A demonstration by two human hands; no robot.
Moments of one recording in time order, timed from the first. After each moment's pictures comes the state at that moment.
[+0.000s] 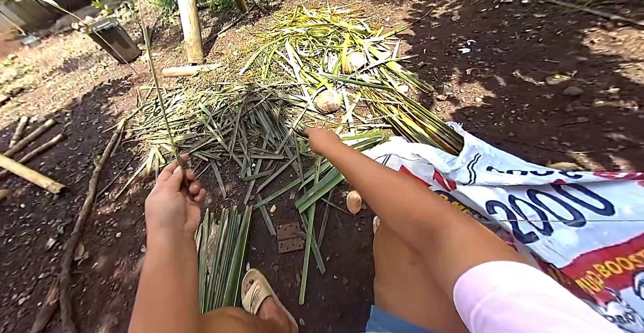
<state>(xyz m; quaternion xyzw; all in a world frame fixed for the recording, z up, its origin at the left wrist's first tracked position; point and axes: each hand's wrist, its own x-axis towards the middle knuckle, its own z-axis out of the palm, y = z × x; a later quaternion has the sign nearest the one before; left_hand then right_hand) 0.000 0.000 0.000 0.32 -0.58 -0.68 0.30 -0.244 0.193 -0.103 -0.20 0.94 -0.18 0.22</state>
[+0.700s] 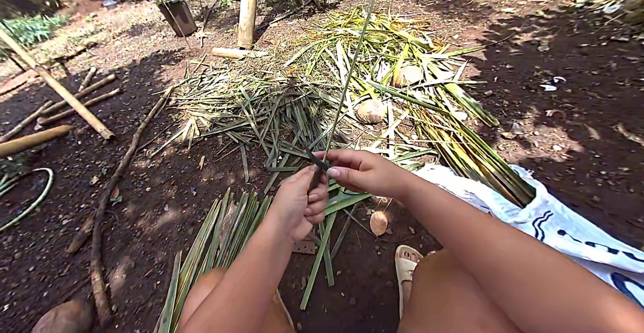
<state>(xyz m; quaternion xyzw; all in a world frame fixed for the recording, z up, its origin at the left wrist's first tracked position) -0.008 0.081 -0.026 0.18 -0.44 -0.88 -0.04 -0.148 0.226 -0.036 -0.49 0.62 -0.51 0.32</state>
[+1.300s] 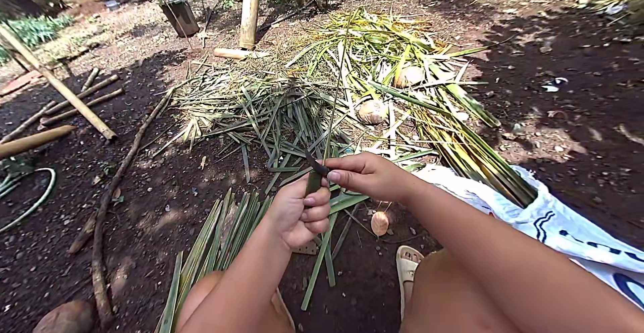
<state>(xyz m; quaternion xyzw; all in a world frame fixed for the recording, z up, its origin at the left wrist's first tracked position) 0.004 0.071 -0.033 0.09 -0.27 -0.95 -0.13 -0.145 0.228 -0.037 -0.54 0.63 -0.50 0.24</state>
